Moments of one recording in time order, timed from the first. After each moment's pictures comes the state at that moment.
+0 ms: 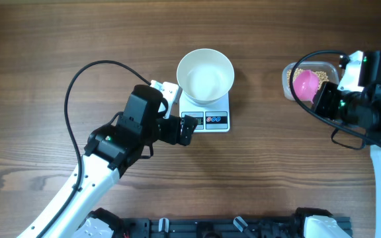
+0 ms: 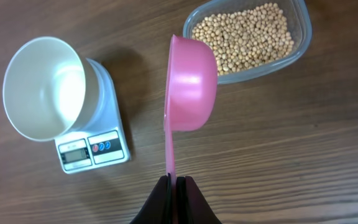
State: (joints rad) left arm -0.51 1.17 0.90 -0.58 0.19 -0.25; right arm -0.09 1.21 1.39 -1.22 -0.15 0.27
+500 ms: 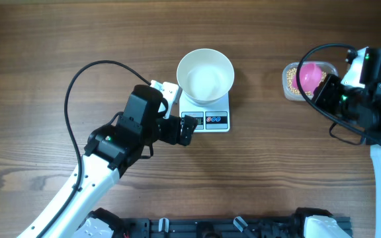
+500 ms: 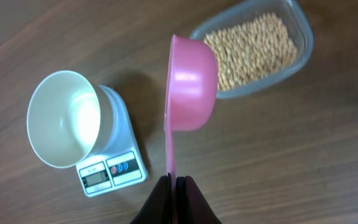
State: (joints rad) left arm -0.51 1.17 0.90 -0.59 0.19 -0.25; right arm -0.09 1.21 1.39 -1.15 -0.15 0.36
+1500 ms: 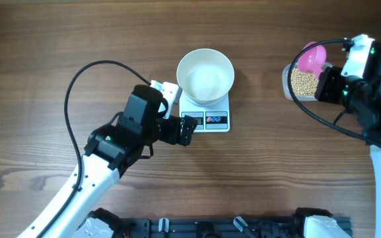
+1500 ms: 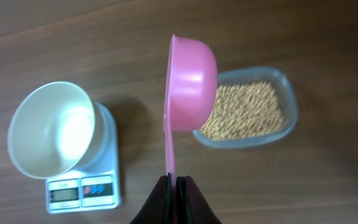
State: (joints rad) left arm -0.51 1.17 0.90 -0.59 0.19 -0.25; right arm -0.09 1.21 1.39 -1.01 -0.11 0.11
